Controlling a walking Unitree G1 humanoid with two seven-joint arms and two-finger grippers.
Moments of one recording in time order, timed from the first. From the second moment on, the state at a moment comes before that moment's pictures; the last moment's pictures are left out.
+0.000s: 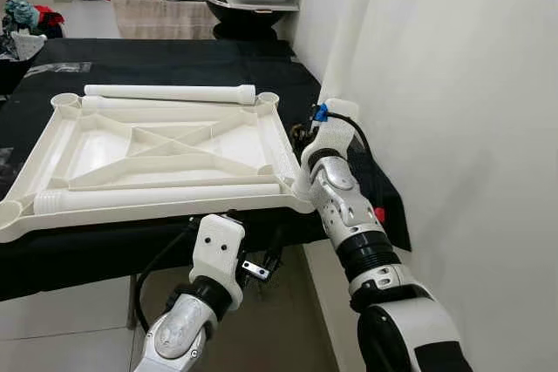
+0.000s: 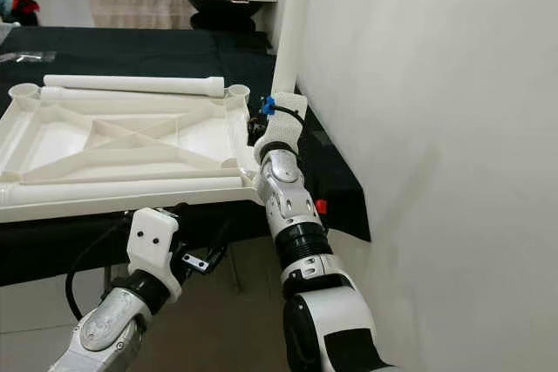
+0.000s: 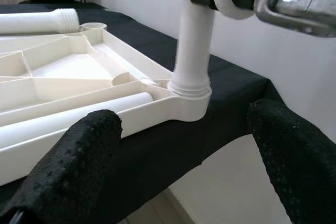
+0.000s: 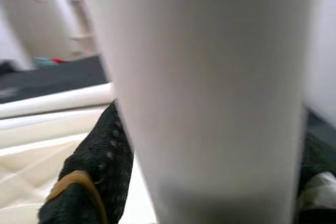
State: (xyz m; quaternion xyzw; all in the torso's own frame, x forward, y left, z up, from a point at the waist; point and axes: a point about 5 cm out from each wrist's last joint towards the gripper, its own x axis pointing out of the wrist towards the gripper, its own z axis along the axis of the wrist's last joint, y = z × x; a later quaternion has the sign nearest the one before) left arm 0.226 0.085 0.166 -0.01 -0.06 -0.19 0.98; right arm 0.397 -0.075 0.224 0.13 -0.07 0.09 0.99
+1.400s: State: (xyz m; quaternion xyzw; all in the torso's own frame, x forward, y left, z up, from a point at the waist) left arm 0.226 0.085 0.164 -0.01 -0.06 -0.19 0.98; right arm 0.400 -0.105 0.213 0.08 -0.02 -0.05 1.00
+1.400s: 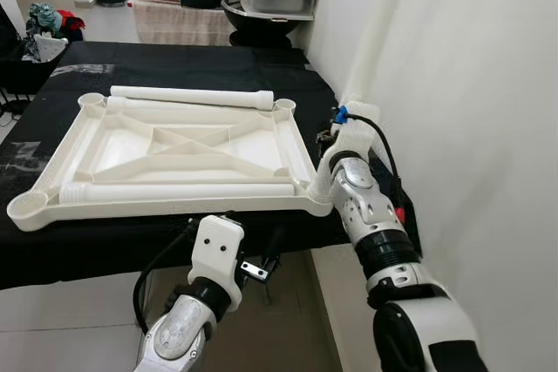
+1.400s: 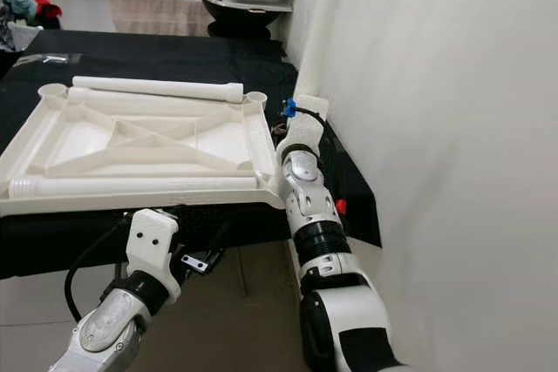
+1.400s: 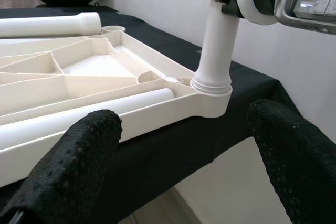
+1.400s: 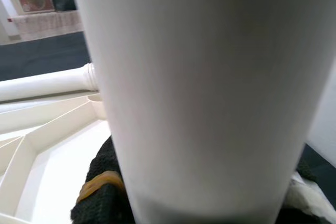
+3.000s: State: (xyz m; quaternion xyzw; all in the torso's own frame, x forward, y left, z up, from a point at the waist) left arm 0.226 0.085 0.163 0.00 -0.06 -0.19 0.98; right arm 0.406 -0.106 0.220 0.07 -0.01 -0.02 1.00
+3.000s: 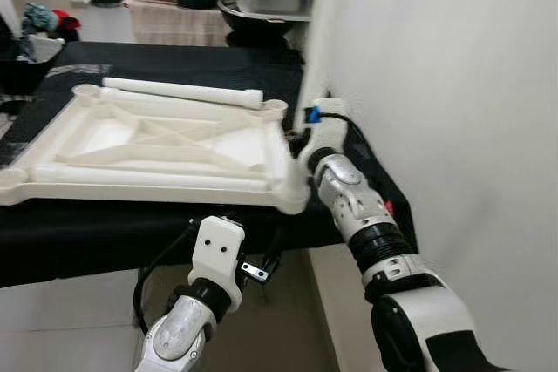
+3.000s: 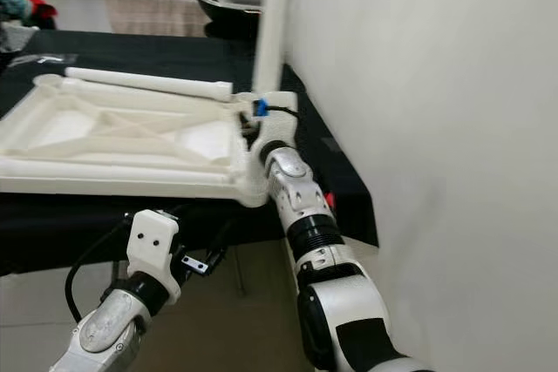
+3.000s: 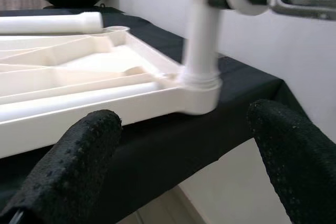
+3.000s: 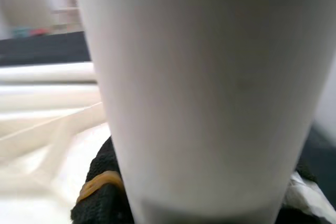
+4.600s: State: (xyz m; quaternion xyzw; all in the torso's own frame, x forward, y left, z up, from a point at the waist) left arm 0.226 0.085 0.163 0.00 -0.06 -0.19 0.98; right arm 0.397 -0.060 0.218 0.08 -0.02 0.24 0.97
